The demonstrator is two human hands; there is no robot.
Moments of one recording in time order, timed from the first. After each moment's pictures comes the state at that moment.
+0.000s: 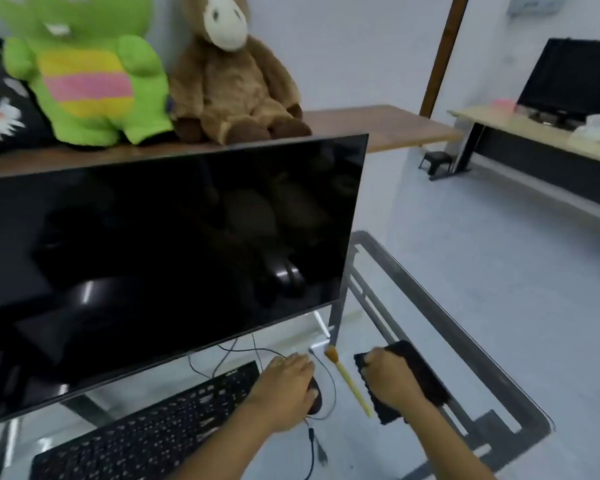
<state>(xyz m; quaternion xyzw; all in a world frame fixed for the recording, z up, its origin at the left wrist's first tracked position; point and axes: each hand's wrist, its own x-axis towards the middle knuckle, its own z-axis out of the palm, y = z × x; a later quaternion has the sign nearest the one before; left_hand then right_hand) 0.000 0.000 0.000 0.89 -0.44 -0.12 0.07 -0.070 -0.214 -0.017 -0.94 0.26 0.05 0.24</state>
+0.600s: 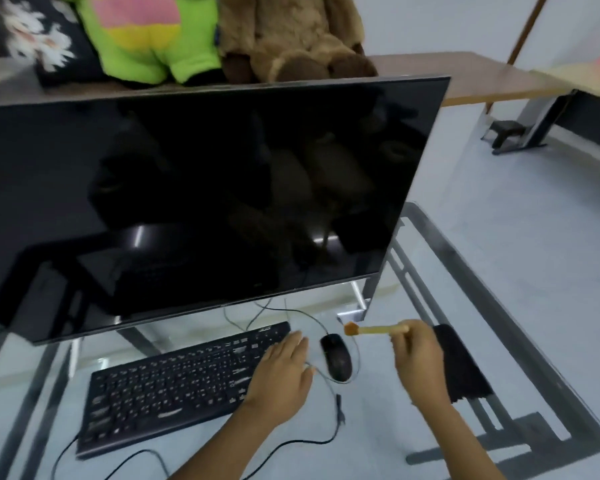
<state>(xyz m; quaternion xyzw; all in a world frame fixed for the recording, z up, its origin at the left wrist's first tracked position) -0.018 0.044 -0.061 0.94 -0.29 -0.07 0.14 -0.074 -0.189 -0.024 -0.87 0.26 -0.15 0.40</state>
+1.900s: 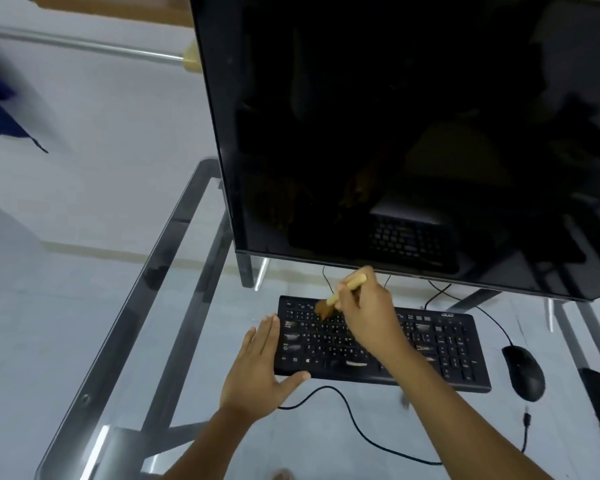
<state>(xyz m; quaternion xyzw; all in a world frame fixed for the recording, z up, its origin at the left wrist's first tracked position) -0.044 0.390 -0.145 0.96 -0.06 -0.02 0.29 0.041 0.200 -0.020 -0.92 -0.05 0.05 0.39</state>
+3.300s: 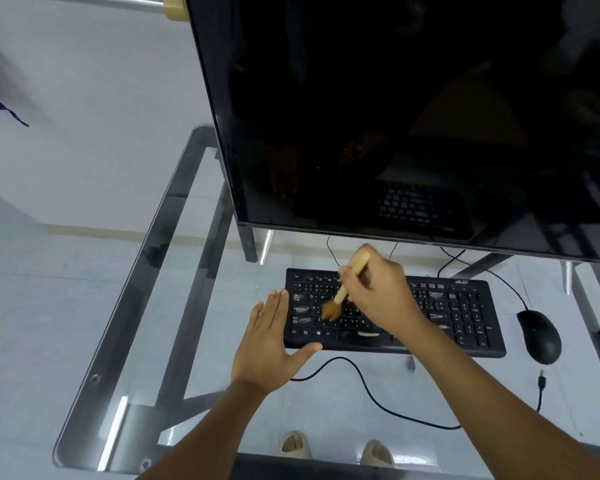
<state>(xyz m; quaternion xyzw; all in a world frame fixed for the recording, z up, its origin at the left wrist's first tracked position) -0.043 0.390 -0.141 0.95 -0.05 -0.01 0.29 0.035 0.199 -0.031 -0.92 -0.10 0.01 0.39</state>
